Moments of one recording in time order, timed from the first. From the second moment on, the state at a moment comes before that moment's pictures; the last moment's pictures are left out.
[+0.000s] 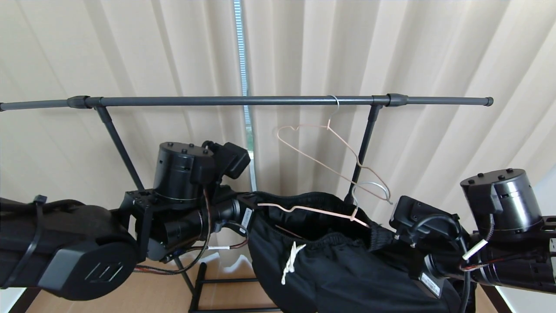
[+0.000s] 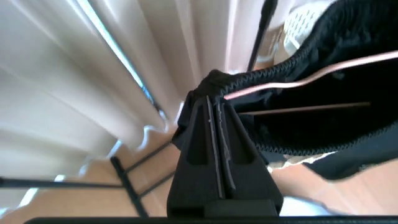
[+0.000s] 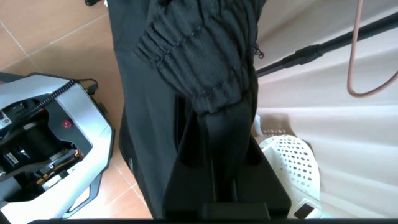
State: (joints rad) left arm -0.65 1.75 -0.86 -0.43 0.13 0.10; right arm 0.51 1.50 -0.64 -0.12 0.04 -0.46
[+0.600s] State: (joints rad) left arm -0.81 1.72 -1.14 -0.04 0.20 0.09; right arm 0.59 1.51 -0.64 -0.23 0.01 -0.32
